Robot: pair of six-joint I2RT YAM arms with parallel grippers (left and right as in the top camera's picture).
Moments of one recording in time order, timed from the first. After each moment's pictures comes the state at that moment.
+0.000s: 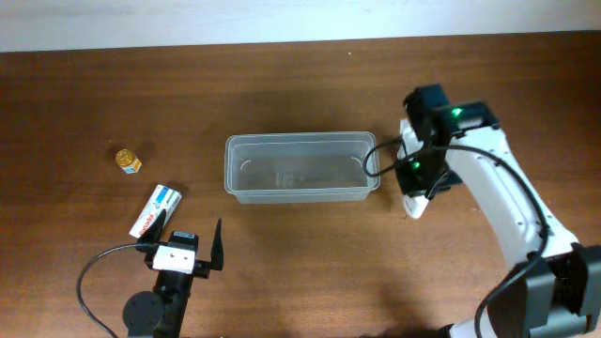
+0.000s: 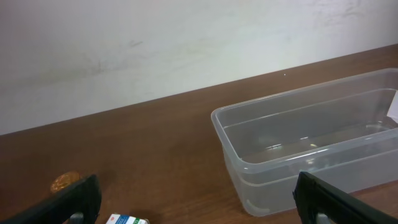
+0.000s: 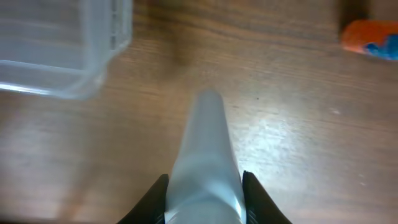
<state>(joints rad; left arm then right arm) -0.02 0.01 0.02 -0.07 0.15 0.16 0.17 1.68 1.47 -1.36 0.01 0.03</state>
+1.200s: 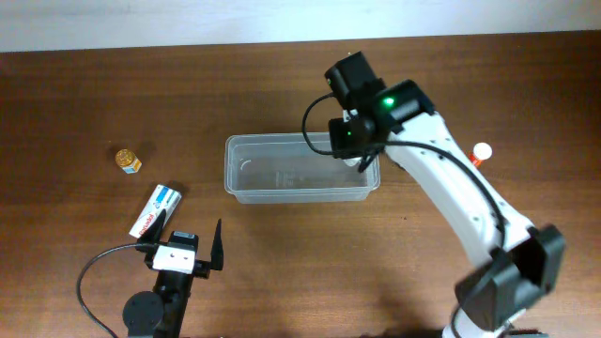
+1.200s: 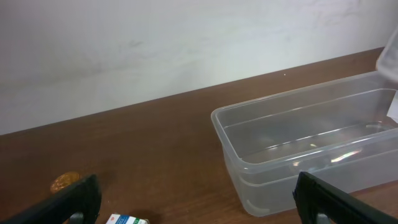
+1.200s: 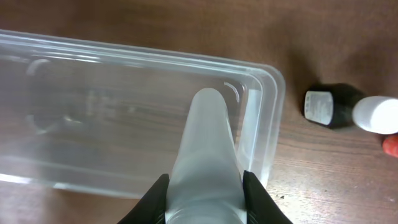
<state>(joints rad) -0.02 0.01 0.02 -0.07 0.15 0.16 0.47 1.83 1.76 -1.19 0.10 0.36</state>
